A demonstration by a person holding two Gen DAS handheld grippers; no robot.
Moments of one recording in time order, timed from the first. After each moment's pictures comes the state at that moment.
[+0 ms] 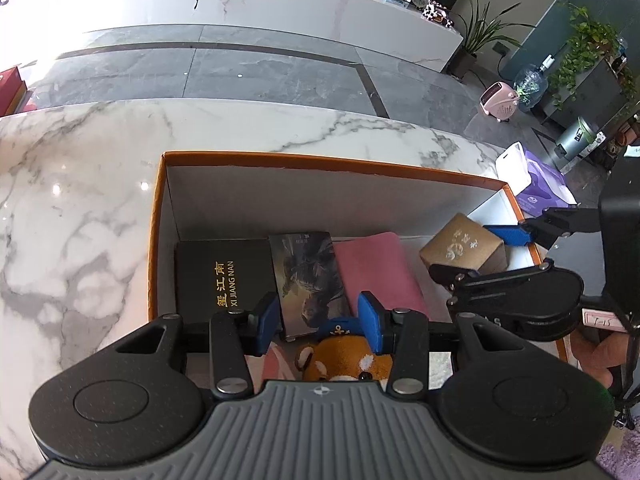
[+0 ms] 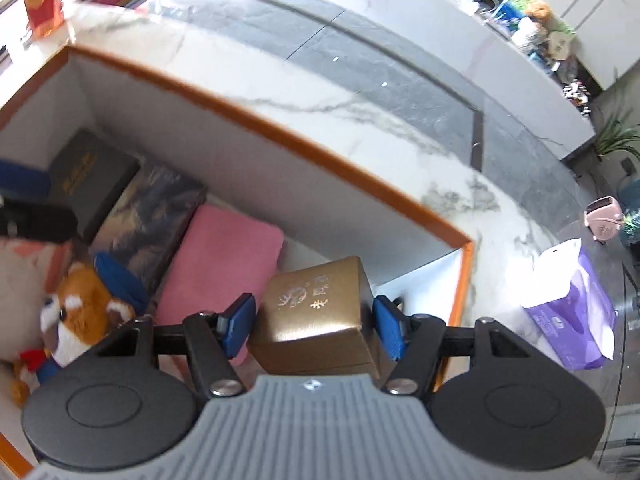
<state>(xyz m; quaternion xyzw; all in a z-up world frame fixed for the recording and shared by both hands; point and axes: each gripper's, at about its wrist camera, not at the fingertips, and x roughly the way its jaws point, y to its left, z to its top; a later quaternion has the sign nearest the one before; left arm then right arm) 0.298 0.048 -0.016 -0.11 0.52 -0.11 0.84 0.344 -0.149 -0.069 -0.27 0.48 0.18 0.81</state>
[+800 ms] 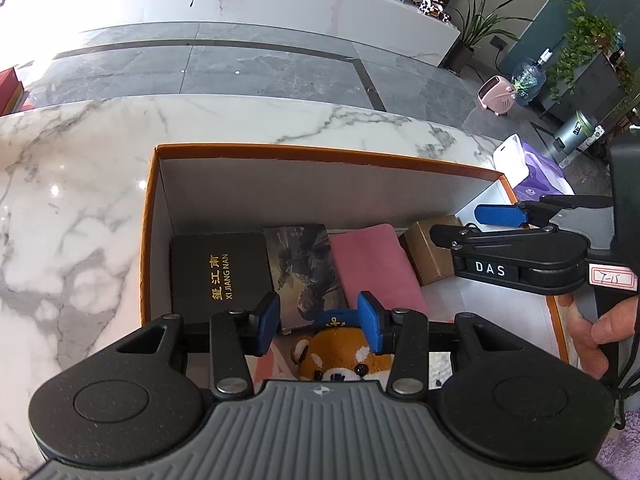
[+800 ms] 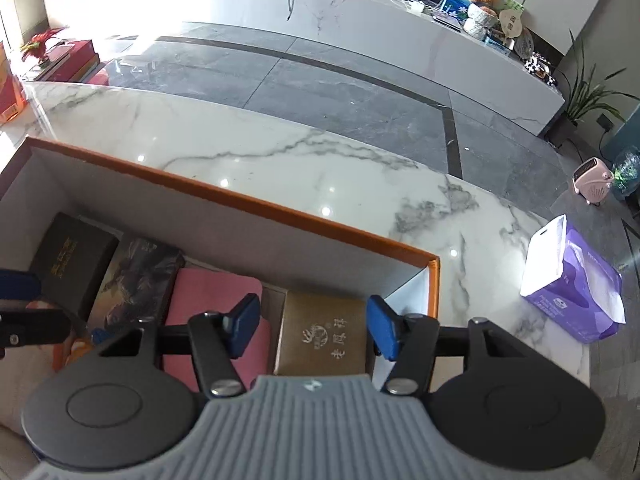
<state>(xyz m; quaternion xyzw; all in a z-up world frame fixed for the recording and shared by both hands) 0.293 0.044 -0.016 -0.10 0.52 -0.12 0.84 0.355 -0.162 -0.063 -0.19 0.47 0.15 0.85</state>
